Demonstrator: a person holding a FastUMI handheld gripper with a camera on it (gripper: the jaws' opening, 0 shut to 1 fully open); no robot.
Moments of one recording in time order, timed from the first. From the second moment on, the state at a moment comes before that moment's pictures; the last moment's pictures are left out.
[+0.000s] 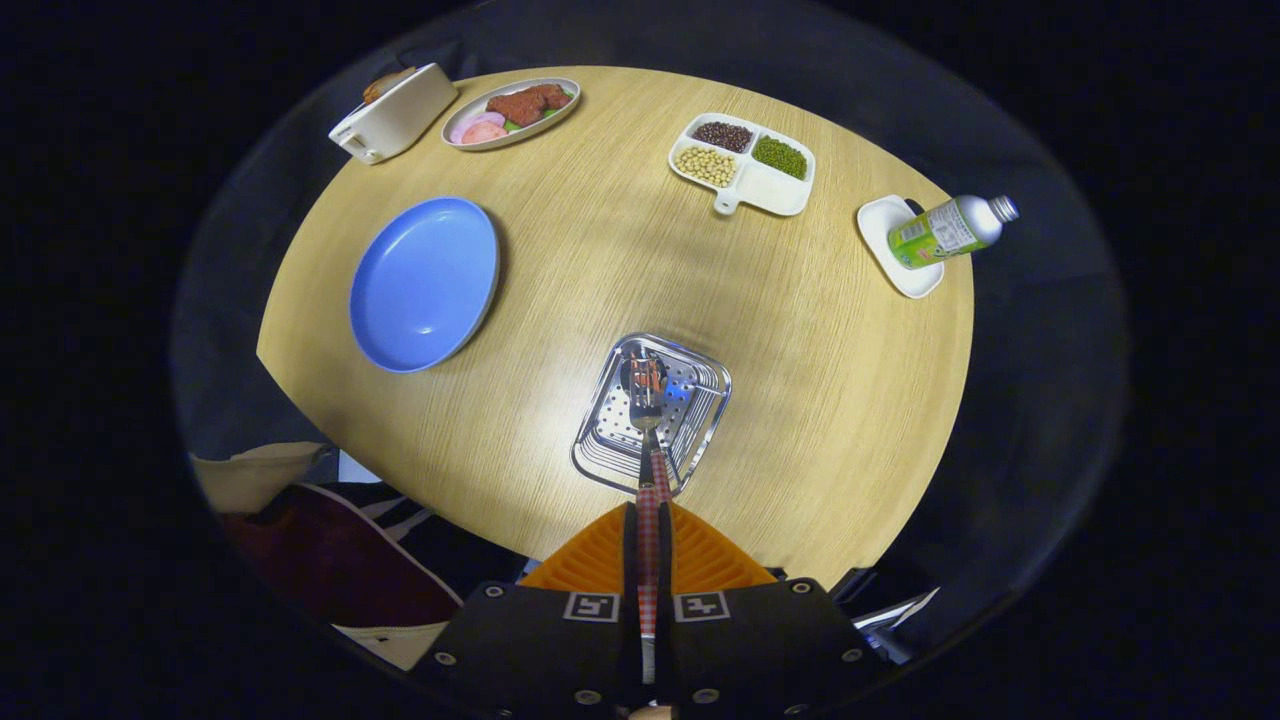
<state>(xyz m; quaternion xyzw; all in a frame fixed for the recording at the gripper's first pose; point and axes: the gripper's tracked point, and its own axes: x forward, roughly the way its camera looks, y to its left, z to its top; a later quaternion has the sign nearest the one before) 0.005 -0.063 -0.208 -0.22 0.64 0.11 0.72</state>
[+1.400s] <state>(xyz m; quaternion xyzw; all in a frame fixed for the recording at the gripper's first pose) 0.035 -0.033 -0.184 -0.10 0.57 0.11 0.81</state>
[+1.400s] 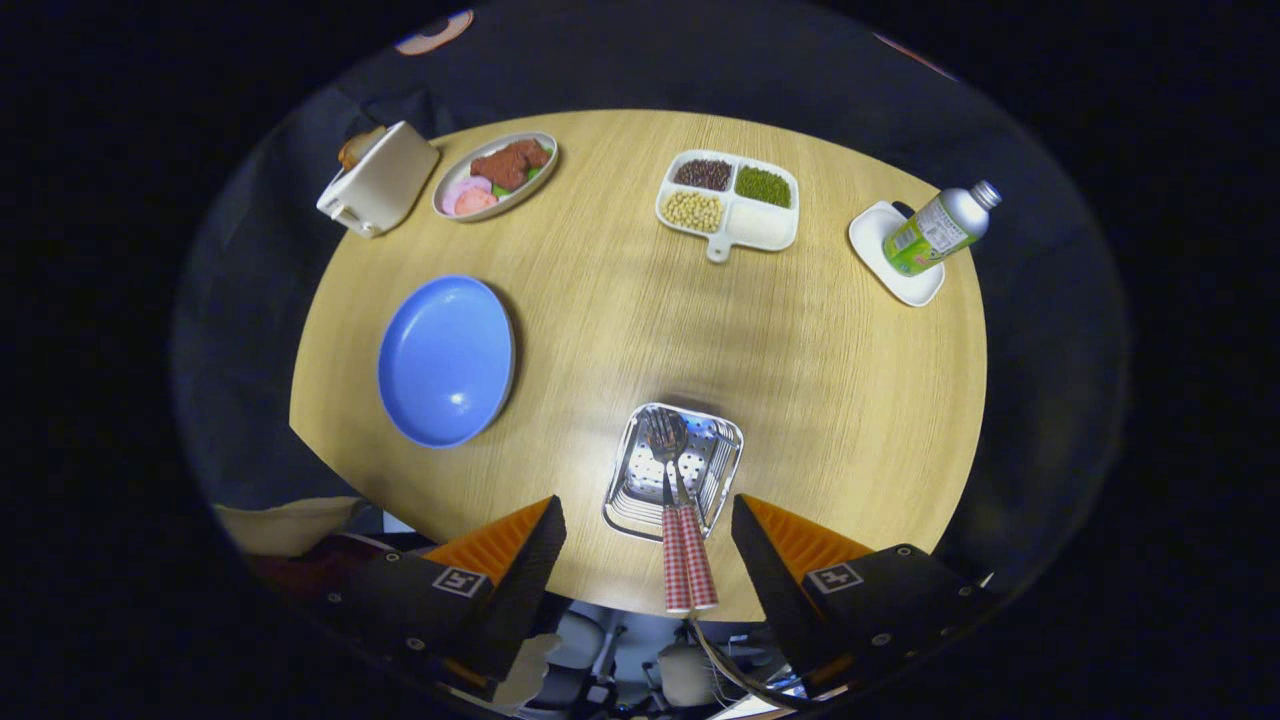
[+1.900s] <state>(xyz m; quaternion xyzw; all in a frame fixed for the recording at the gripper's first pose) 0.063 -0.041 -0.052 0.00 0.29 0.07 0.95</state>
